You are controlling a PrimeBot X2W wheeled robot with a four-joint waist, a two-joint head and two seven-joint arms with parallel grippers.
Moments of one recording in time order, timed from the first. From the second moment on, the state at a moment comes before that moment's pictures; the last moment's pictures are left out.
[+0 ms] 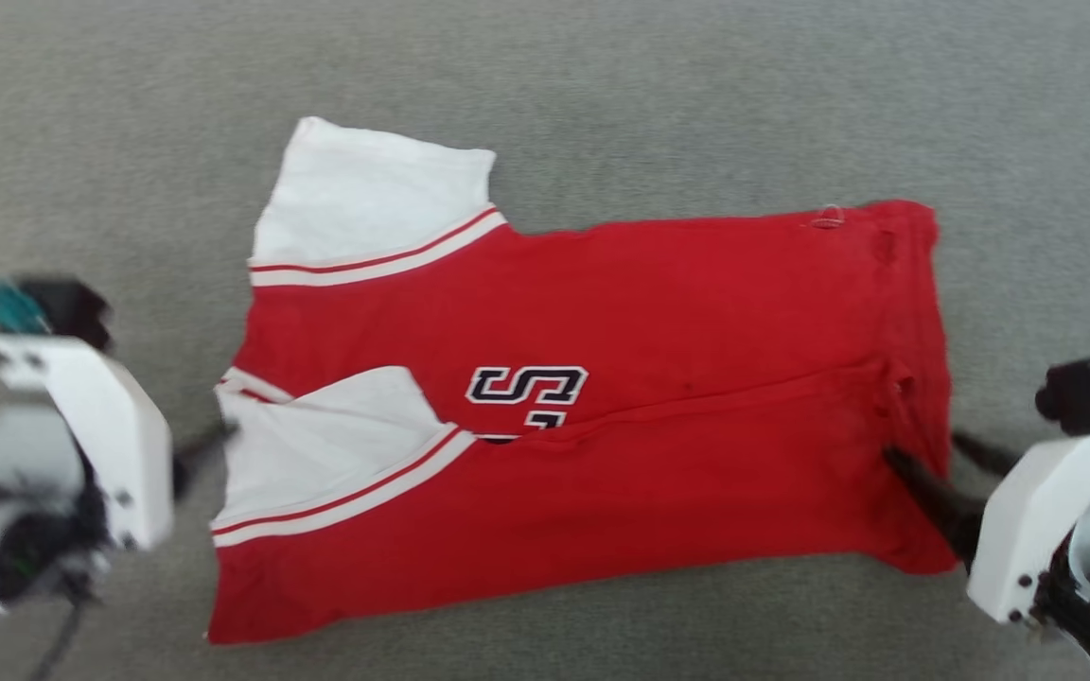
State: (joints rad) left arm -0.53 1.02 -0.77 -0.15 -1.28 0.38 0.62; right arm -0.06 -0.24 -0.08 -0.26 0.50 0.13 0.94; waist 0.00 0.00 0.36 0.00
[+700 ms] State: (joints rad) left arm -1.00 0.97 -0.72 0.27 -1.11 0.13 0.72; right arm -0.24 -0.09 0.03 -0.30 0.30 0.13 0.26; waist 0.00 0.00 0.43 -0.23
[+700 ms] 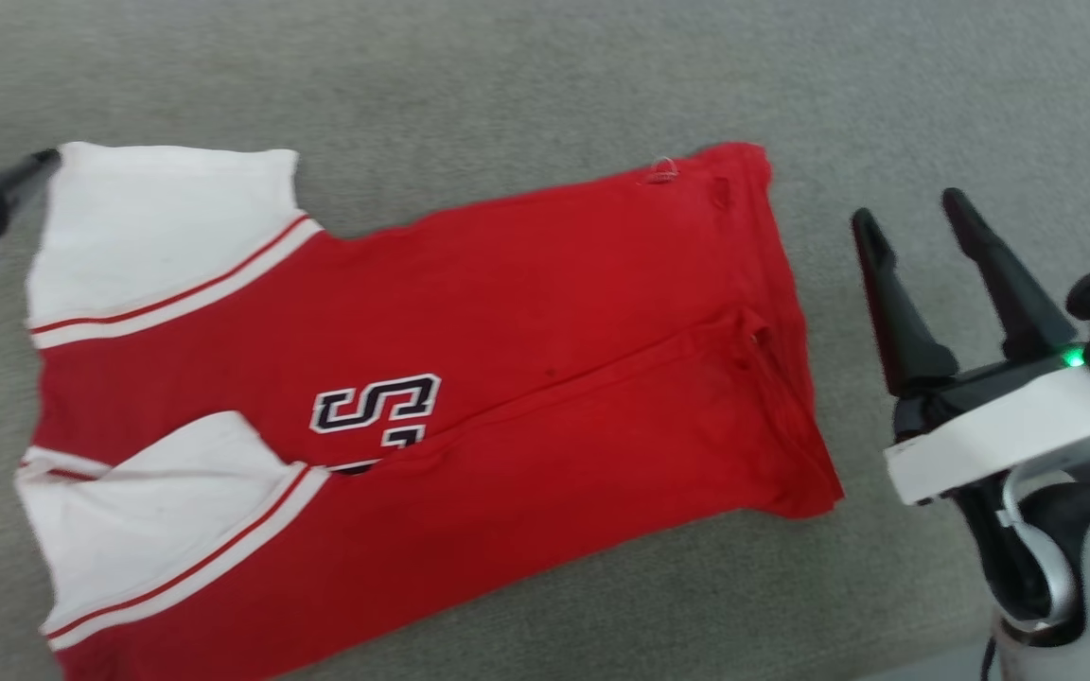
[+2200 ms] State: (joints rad) left arm -1.25 0.67 -0.80 0.72 -1.07 0.03 0.76; right arm -0.87 -0.27 0.33 0.39 0.55 0.13 0.79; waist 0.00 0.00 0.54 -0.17
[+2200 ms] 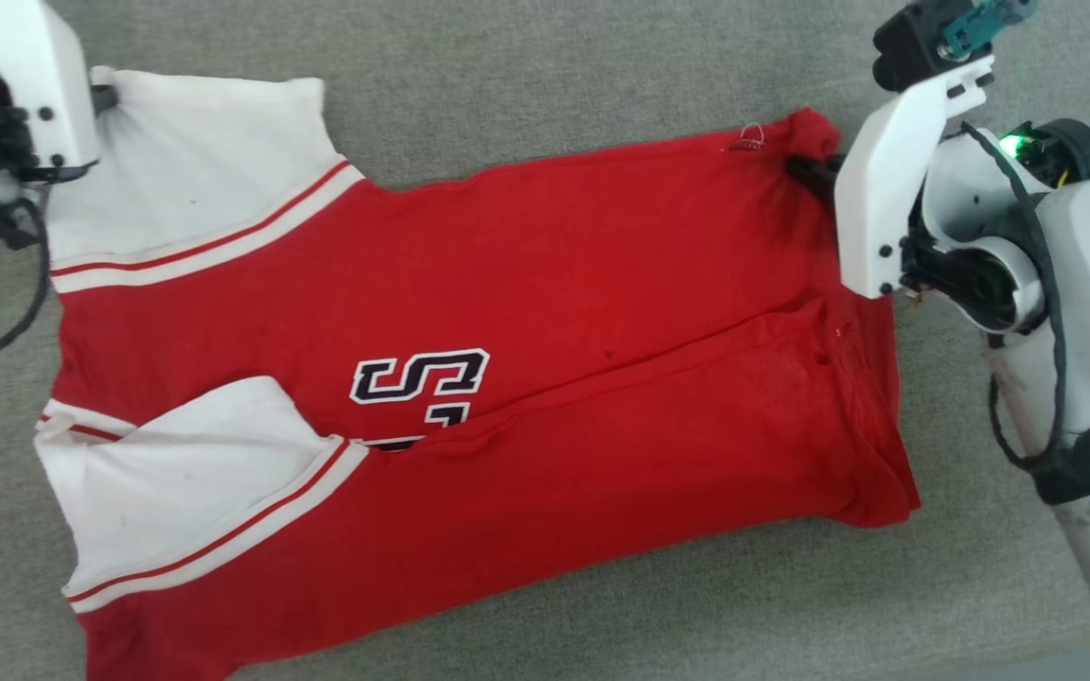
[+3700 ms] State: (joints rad) left arm -0.59 1.05 -0.85 -0.36 -1.25 0.46 0.80; right arm -0.18 -0.55 0.18 -0.10 0.63 0.13 0.63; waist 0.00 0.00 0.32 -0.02
